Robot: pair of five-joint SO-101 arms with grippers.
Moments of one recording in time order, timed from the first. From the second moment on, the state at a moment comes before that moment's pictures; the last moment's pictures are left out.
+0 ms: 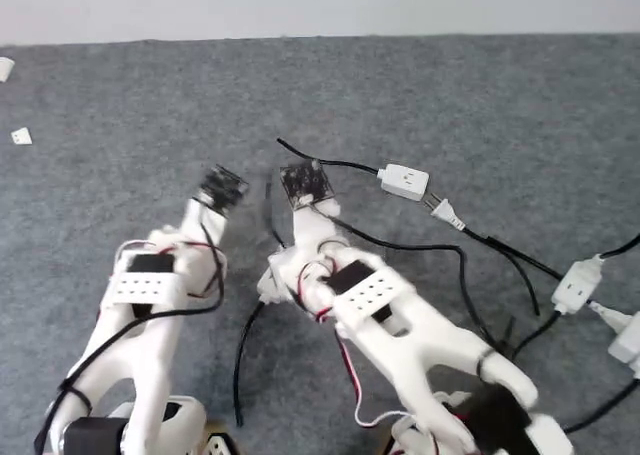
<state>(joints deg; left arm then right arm) -3.4 -22.3 59.8 40.9 -24.7 -39.9 -12.0 51.3 27.0 -16.2</state>
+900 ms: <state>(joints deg) -22.3 -22.3 49.6 40.2 2.3 -45.7 4.0 37.2 29.9 -30.2</state>
